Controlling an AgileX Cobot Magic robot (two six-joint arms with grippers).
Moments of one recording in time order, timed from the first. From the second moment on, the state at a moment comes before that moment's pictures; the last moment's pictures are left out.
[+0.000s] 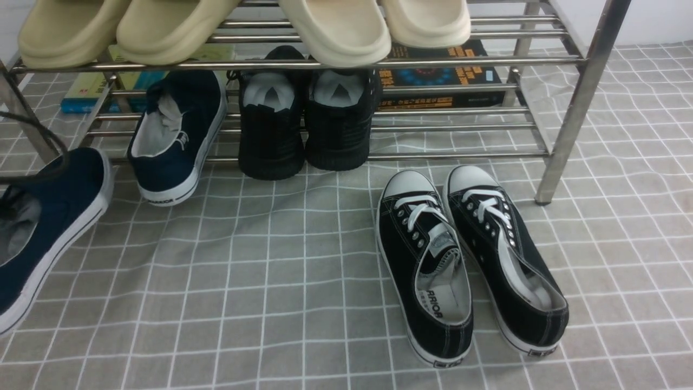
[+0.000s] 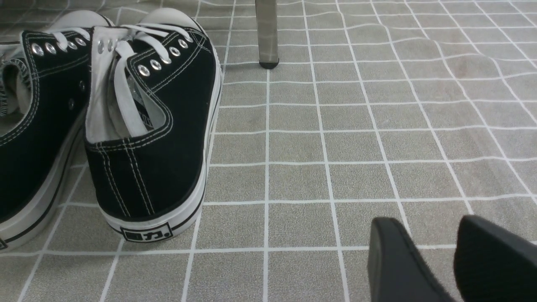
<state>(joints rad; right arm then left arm) 0.04 -0.01 0.01 0.03 0.39 0.04 0.10 1.32 -0.95 0.44 1.01 -1.17</state>
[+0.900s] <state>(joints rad) 0.04 -0.01 0.01 0.03 0.39 0.04 0.11 1.41 -1.00 0.41 0.95 -0.99</state>
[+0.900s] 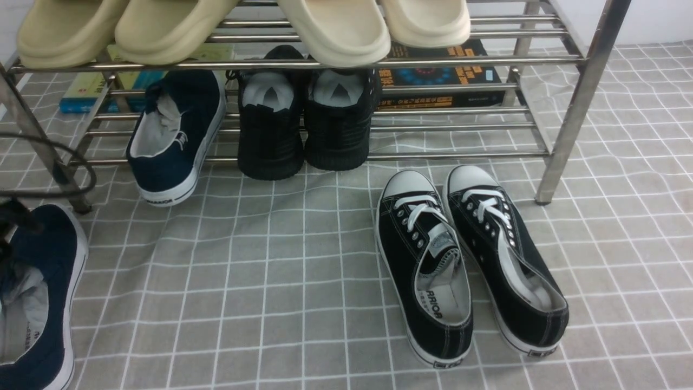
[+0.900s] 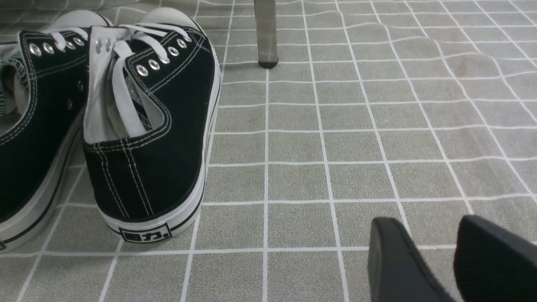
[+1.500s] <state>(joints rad) 0.04 -0.01 0.01 0.03 0.39 0.04 0.09 1.56 -1.39 -0.19 1.02 -0.37</state>
